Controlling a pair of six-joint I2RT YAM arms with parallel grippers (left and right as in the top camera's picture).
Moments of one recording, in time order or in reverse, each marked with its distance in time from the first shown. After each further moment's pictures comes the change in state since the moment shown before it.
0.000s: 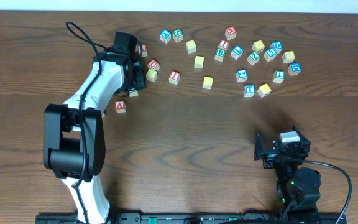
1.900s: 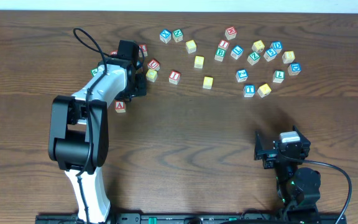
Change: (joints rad) left arm 0.000 0.074 -0.044 0.054 0.003 0.003; right arm 0.000 0.000 0.000 0.000 0.000 0.000
